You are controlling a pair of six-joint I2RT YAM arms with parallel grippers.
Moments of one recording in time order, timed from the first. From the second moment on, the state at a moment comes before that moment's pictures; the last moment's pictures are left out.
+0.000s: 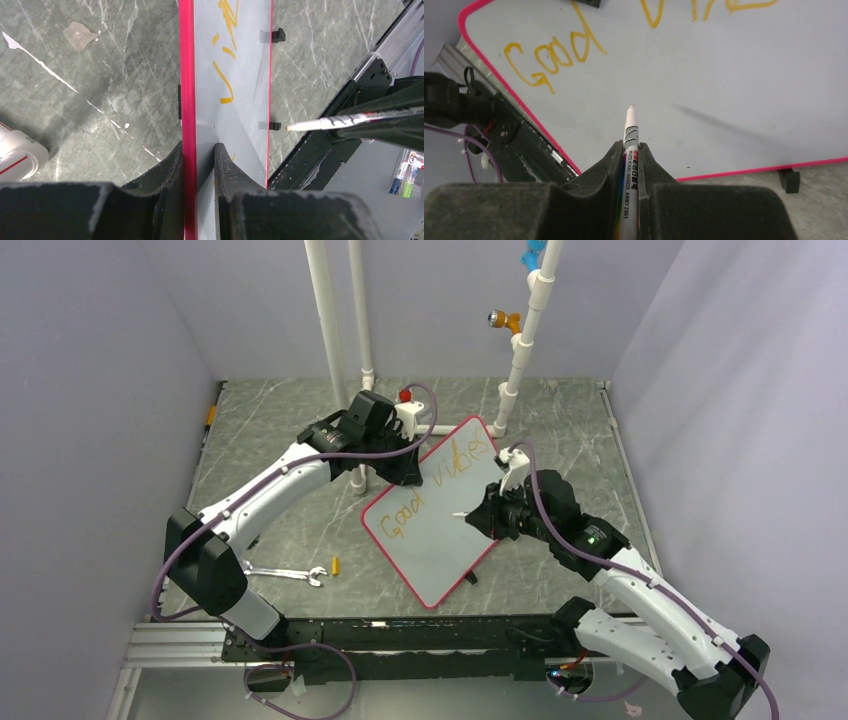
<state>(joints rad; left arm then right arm) -0.65 1.56 1.43 -0.66 0.34 -0.15 0.66 0.81 0.78 -0.46 -0.16 0.35</state>
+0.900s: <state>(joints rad) -0.63 1.56 1.43 -0.66 0.35 -0.16 1.17 0.86 0.69 -0.34 0.24 0.42</state>
